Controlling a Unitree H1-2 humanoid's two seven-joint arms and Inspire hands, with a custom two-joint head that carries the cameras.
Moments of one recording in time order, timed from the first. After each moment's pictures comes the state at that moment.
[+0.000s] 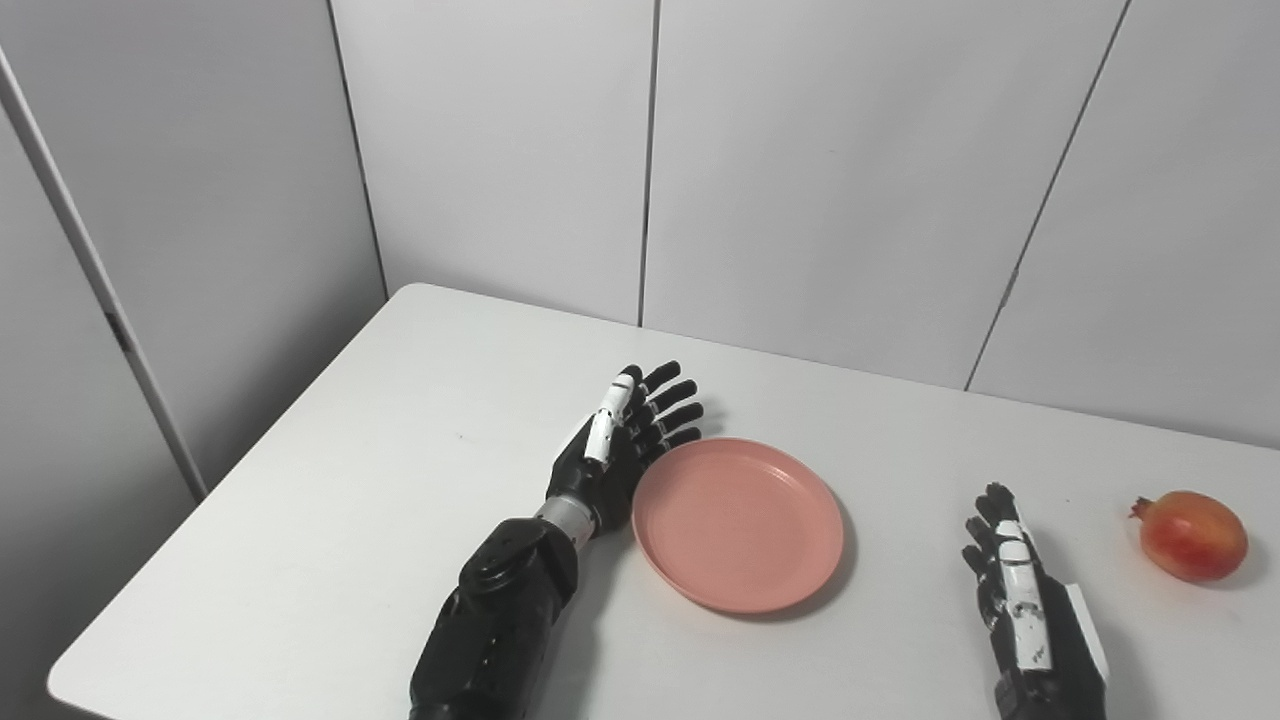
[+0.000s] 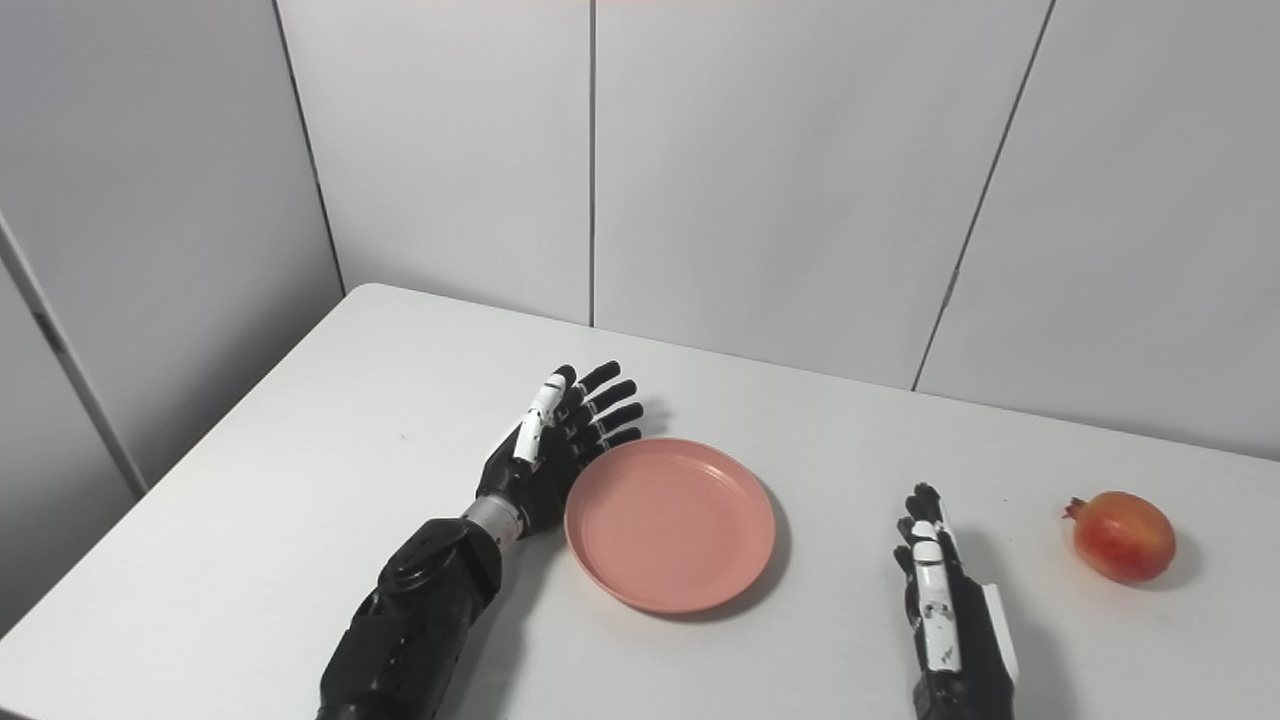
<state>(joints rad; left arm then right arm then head) -0.38 0.03 0.13 0.28 -0.44 0.26 -0.13 -0.13 -0.01 0.02 -0.01 0.08 0.10 0.09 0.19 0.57</state>
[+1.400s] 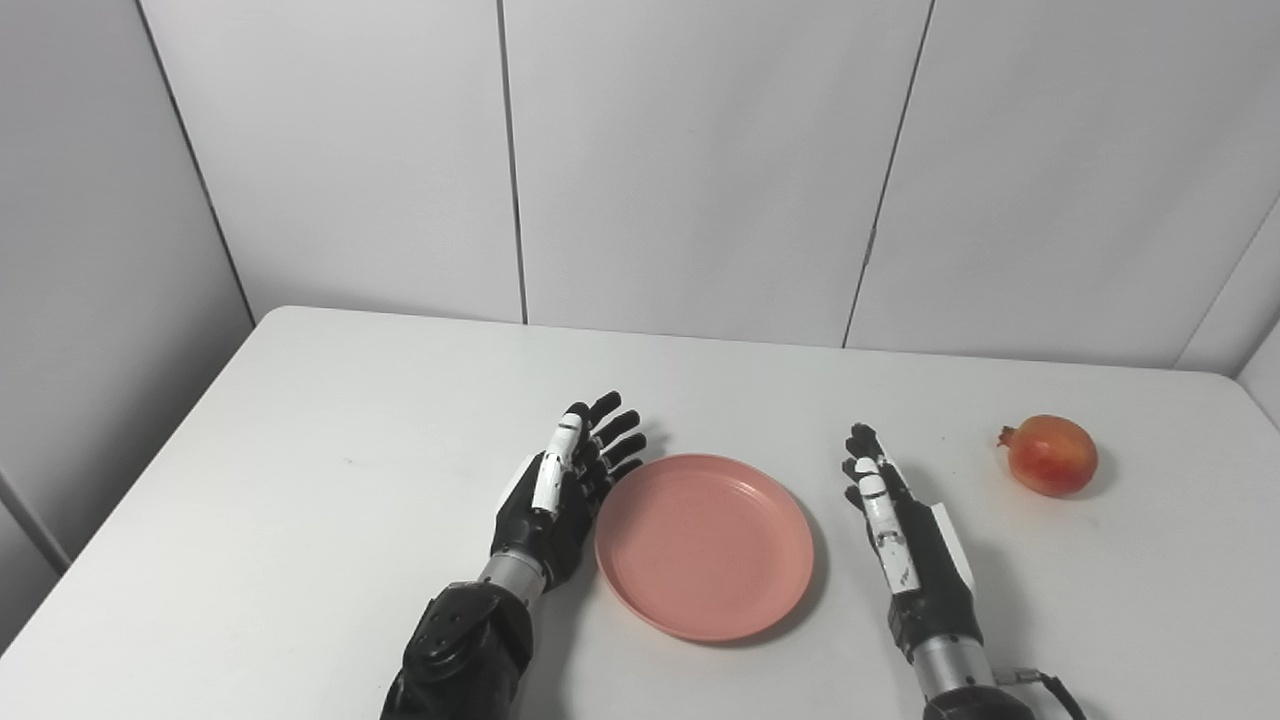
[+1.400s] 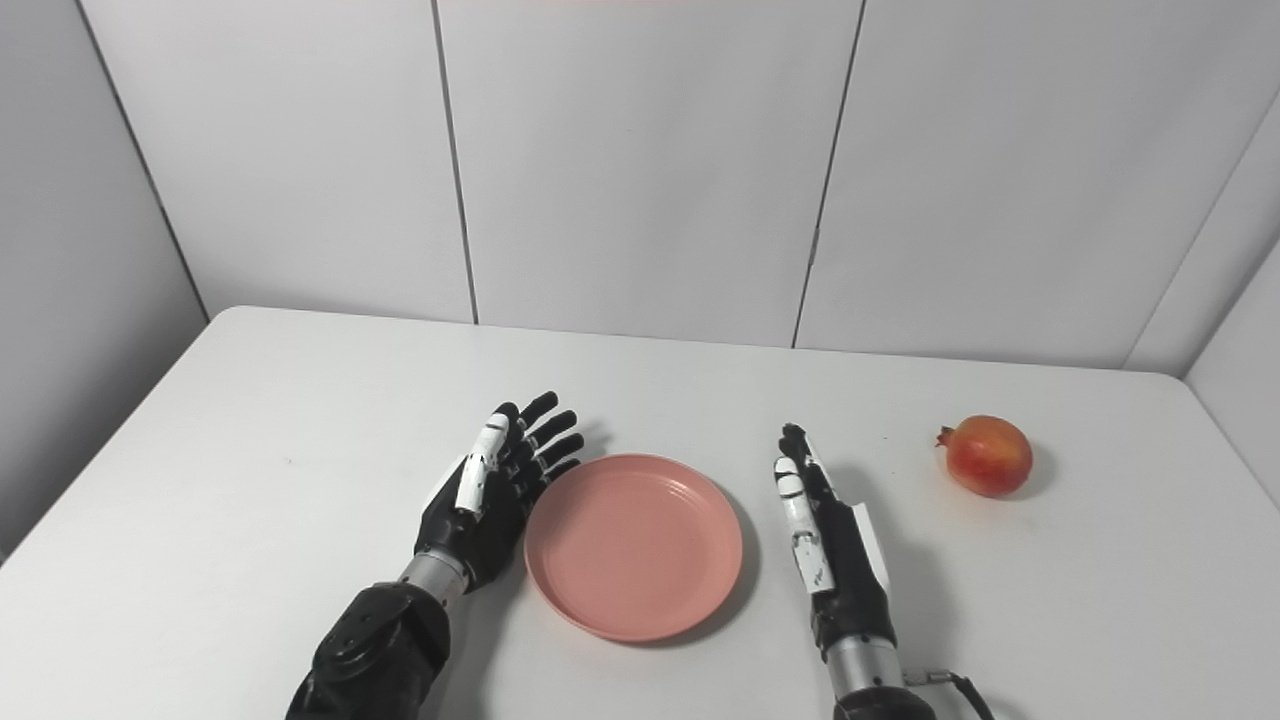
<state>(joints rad) -0.26 -0.06 0.04 0.11 -0.29 0.26 -0.09 -0.14 0.00 0.09 -0.07 -0.13 0.15 0.02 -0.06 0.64</state>
